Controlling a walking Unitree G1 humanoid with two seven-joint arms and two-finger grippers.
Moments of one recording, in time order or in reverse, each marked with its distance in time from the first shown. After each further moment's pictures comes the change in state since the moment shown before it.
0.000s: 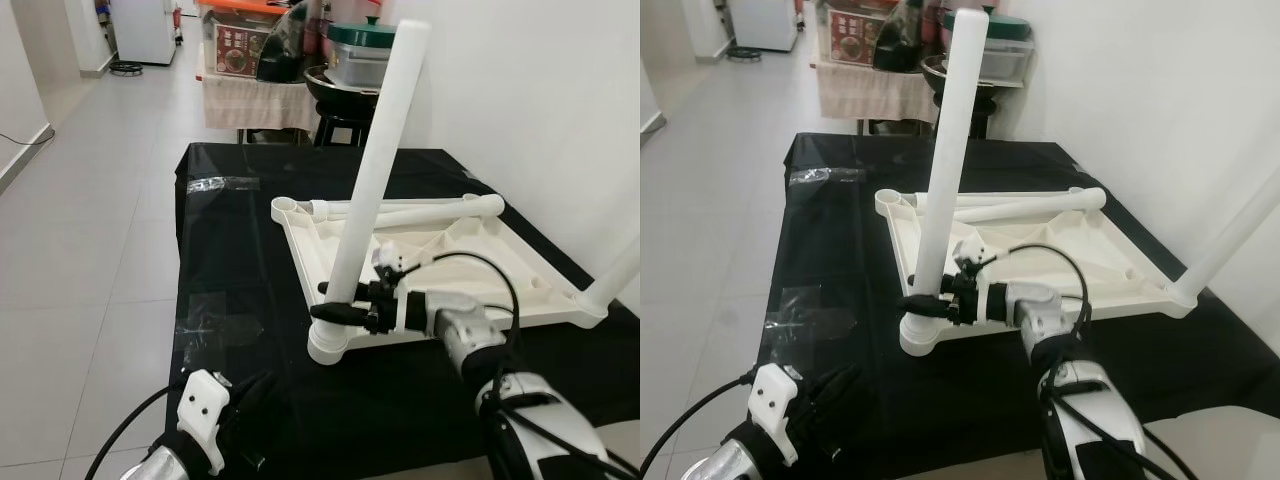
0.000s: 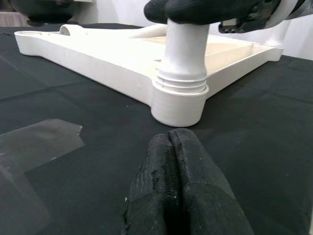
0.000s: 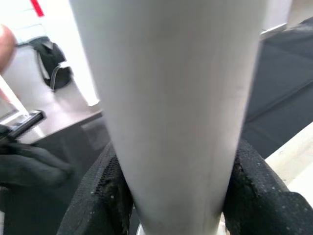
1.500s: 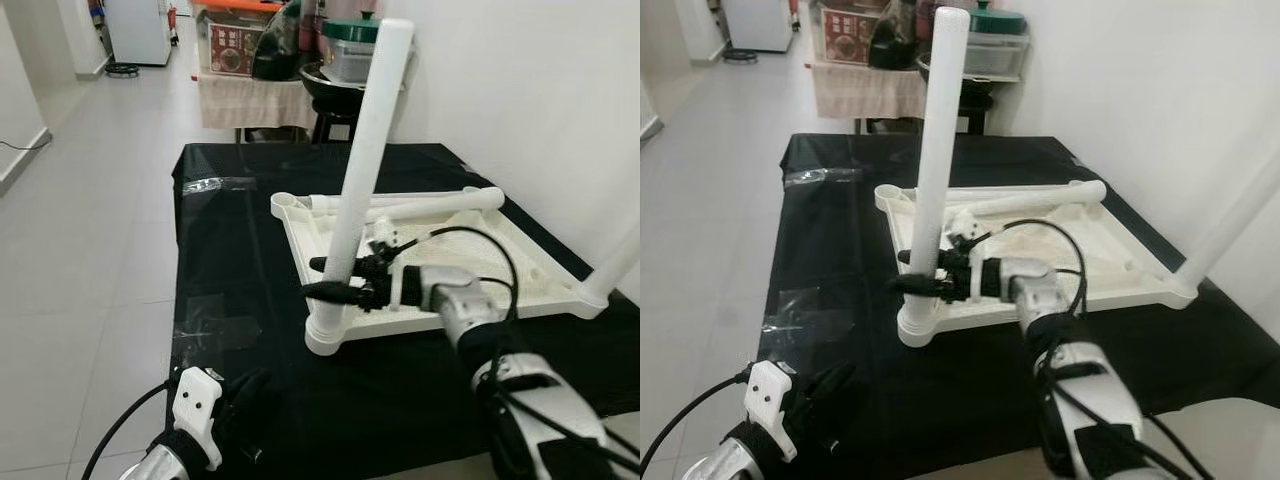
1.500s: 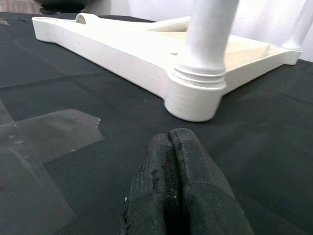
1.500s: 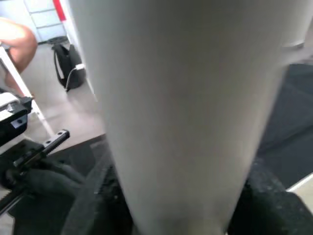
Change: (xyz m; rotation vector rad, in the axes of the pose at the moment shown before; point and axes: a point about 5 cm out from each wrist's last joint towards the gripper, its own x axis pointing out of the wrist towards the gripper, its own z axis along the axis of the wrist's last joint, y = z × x) left arm 0.002 0.010 -0.004 -0.057 -0.003 0.061; right arm 0.006 -0.004 0.047 -0.062 -0.009 0.145
